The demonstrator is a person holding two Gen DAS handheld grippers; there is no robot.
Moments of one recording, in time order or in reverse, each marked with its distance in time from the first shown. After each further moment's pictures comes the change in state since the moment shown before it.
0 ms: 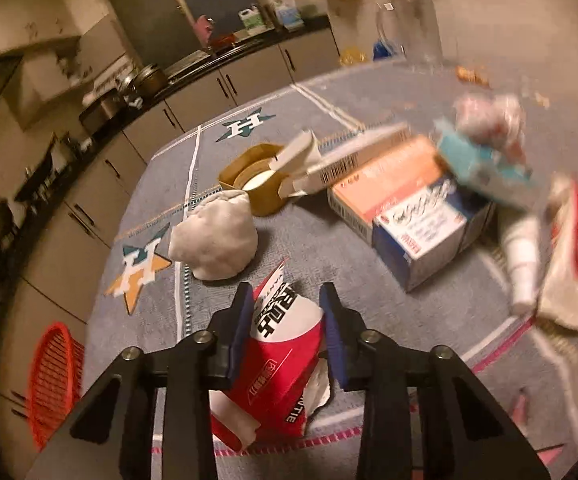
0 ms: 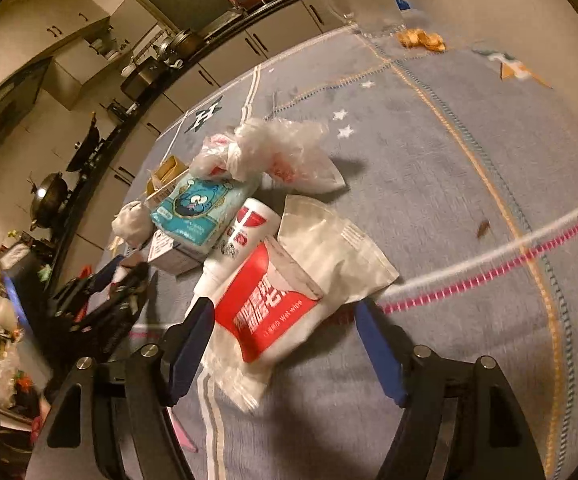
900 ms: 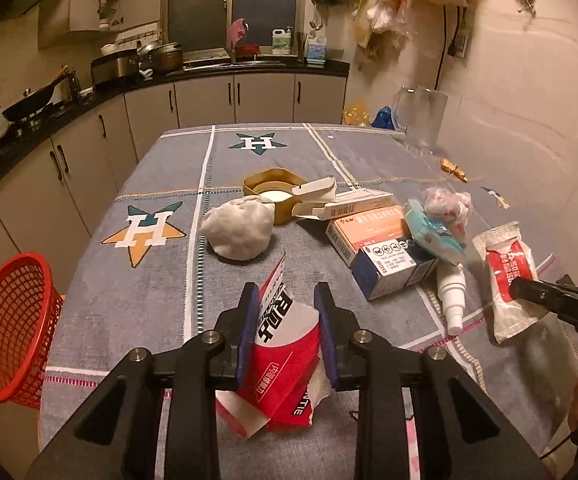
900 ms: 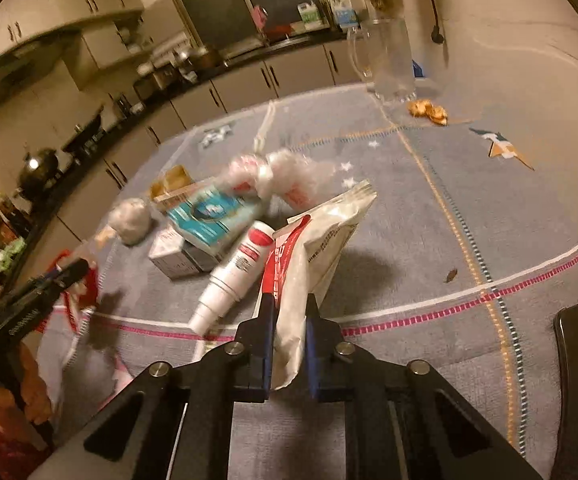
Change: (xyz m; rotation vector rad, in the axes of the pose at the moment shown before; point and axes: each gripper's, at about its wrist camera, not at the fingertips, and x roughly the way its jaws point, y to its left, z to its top) left arm -0.057 0.048 -0.024 -0.292 -0.102 -0.194; right arm -0.033 0.027 -0.019 -0.178 -0.162 -0.094
